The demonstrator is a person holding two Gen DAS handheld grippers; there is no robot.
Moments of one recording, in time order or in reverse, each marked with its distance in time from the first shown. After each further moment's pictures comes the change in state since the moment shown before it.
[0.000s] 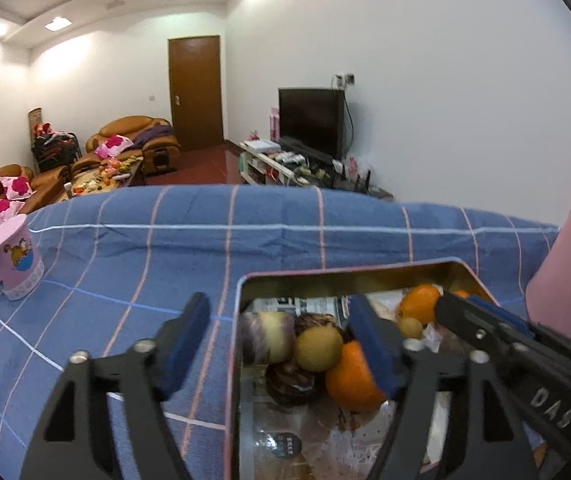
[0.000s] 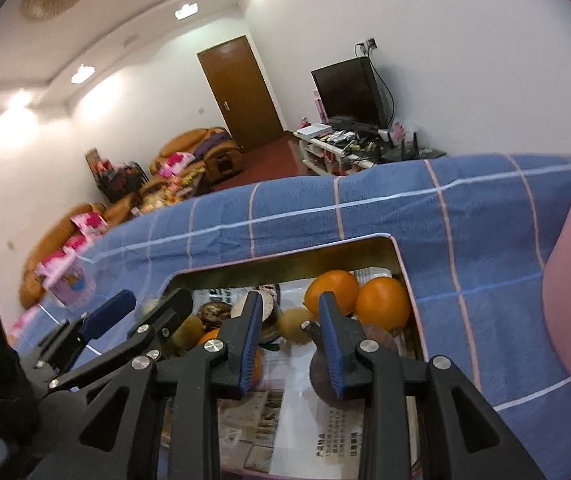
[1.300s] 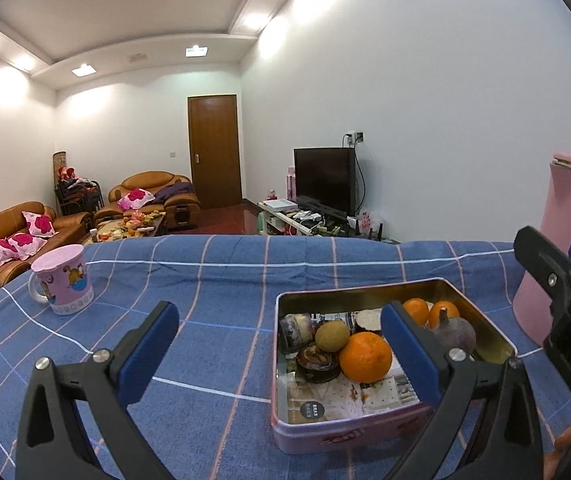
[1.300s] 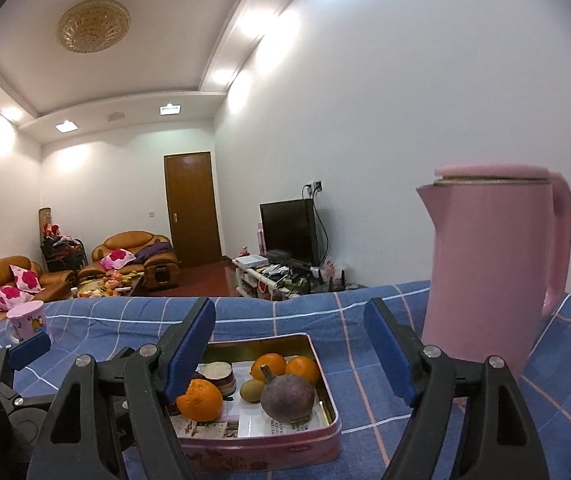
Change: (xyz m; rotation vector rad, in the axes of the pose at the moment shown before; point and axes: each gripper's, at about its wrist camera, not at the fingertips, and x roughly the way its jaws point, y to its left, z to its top) left arm -0.067 0.014 -0.028 0.025 -0.224 0.059; right arm -0.107 0.047 -0.043 -0.192 -0.524 -0.316
